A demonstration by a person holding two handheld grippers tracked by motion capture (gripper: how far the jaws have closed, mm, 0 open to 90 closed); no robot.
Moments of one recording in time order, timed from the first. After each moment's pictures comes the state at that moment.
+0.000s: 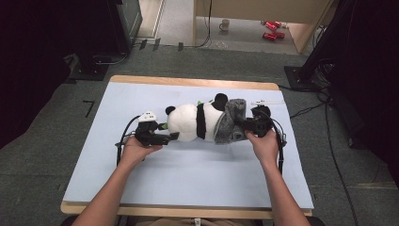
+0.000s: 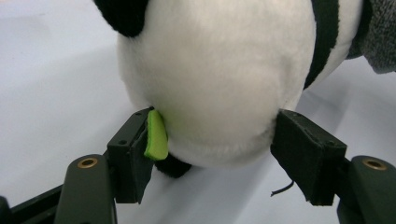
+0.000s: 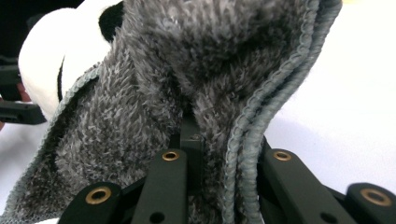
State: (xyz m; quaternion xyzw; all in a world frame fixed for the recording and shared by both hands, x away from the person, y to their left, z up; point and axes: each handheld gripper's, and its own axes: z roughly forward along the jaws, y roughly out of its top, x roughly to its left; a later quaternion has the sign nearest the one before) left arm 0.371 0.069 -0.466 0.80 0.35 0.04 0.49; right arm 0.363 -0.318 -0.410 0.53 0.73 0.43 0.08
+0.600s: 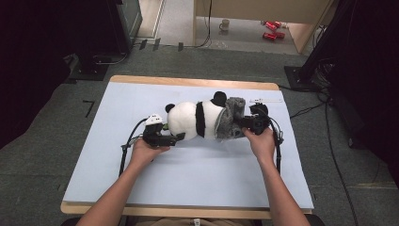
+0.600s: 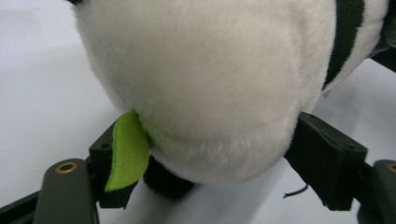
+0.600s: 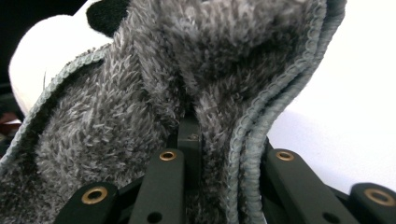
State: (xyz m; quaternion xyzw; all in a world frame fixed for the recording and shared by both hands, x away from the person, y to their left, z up) left arm 0.377 0.050 -0.489 0.78 0.36 0.05 0.51; right arm 0.377 -0.317 -0.421 0.55 0.71 0.43 0.07
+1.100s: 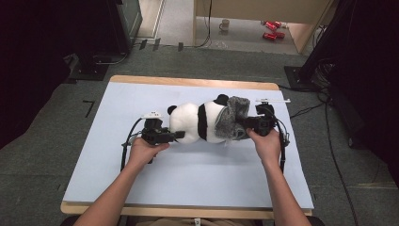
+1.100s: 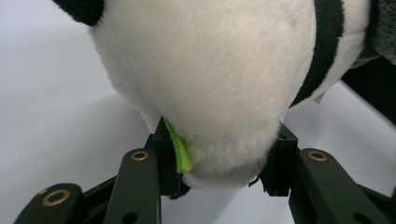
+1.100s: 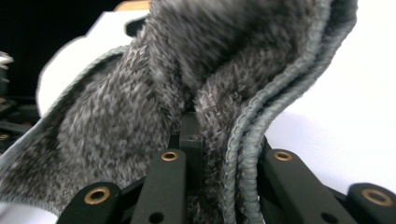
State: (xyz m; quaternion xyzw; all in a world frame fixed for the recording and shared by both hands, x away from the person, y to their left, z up) left arm 0.364 0.051 -0.455 0.77 0.40 -0.06 0.50; right arm 0.356 -0.325 -0.393 0.56 0.69 0.45 0.05
